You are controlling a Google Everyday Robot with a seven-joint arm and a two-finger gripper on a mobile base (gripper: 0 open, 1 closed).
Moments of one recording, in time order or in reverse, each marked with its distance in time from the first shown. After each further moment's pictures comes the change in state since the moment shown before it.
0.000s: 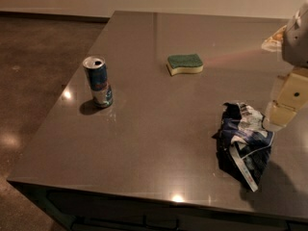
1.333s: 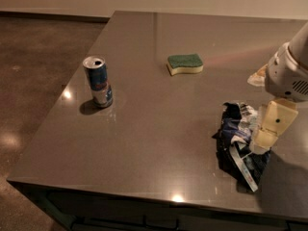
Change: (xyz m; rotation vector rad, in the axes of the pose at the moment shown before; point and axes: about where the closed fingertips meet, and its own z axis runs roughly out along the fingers) arm 0.011 0.024 0.067 -0.169 -0.042 0.055
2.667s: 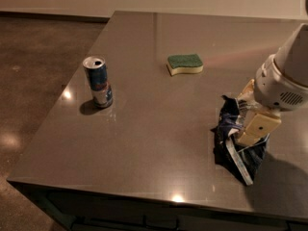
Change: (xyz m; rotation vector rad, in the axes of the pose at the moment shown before) arm -0.004 0.008 0.022 -0.020 0.006 -0.061
